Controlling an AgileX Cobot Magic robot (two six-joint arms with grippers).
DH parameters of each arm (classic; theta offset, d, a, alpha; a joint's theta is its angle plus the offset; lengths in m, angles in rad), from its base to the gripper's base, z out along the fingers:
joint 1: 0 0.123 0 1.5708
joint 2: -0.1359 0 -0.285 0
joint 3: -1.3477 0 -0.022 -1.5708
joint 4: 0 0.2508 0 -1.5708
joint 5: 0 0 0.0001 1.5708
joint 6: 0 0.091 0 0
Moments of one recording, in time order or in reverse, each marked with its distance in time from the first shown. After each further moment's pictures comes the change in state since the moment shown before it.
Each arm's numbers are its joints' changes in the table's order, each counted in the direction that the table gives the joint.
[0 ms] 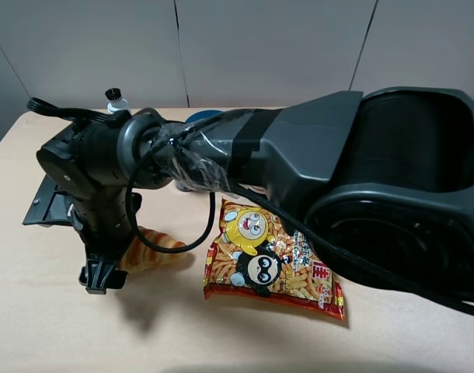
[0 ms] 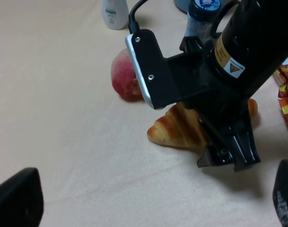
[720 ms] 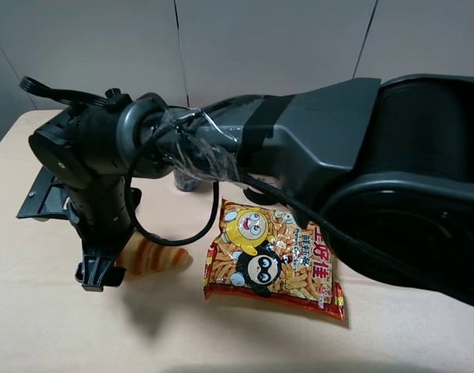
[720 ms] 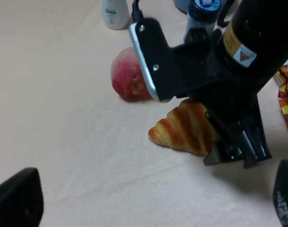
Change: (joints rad) left arm 0.000 0.000 0.000 0.000 0.000 0.000; right arm 0.000 0.028 -0.001 0.010 0.041 0.001
